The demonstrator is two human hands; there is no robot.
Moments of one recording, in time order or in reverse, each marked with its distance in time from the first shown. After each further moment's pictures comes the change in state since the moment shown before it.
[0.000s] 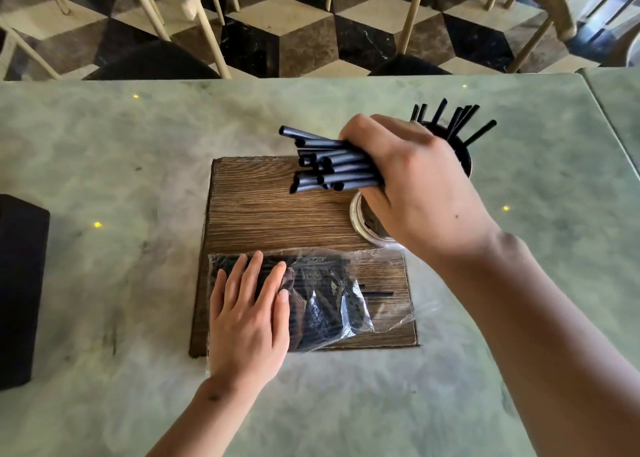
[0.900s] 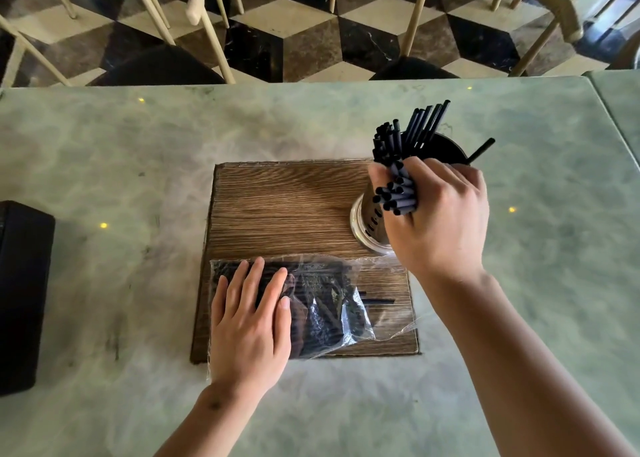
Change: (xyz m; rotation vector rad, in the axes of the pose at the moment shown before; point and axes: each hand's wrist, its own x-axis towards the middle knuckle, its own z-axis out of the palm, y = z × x) left_hand -0.001 0.002 -0.002 0.016 0.005 -0.002; right_hand -0.038 0.033 0.040 -0.293 0.349 0.334
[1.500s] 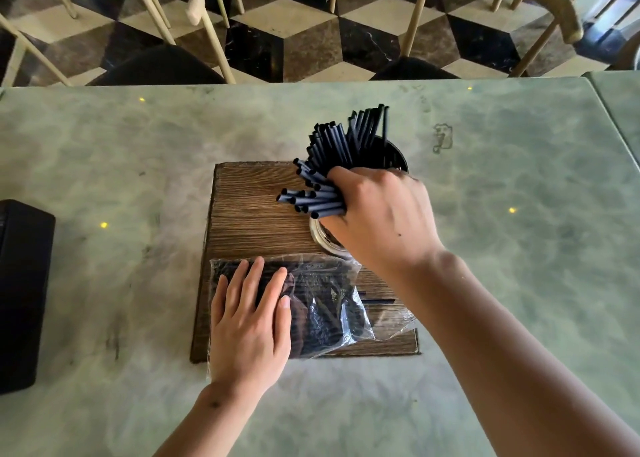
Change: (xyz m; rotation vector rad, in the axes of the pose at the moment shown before) left_hand 0.000 -0.002 0.003 0.007 0.014 0.009; right_hand 0.014 -0.041 0.004 0.053 -0.393 -0.167
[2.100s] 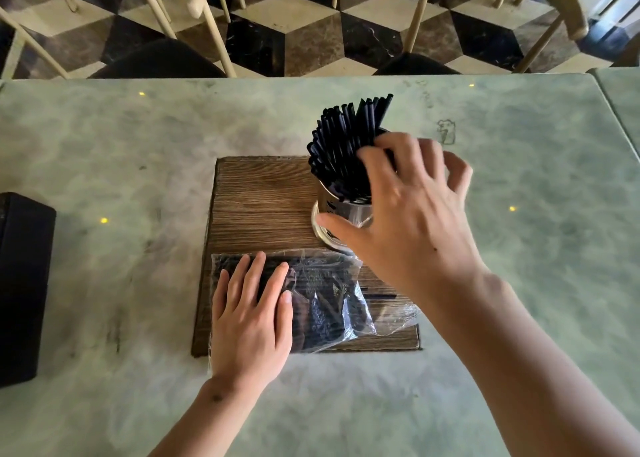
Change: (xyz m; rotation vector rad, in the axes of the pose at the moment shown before) left_hand -0.001 -0.004 0.005 0.001 0.016 0.015; right_hand -0.020 0.000 -0.024 -0.188 -0.124 0.133
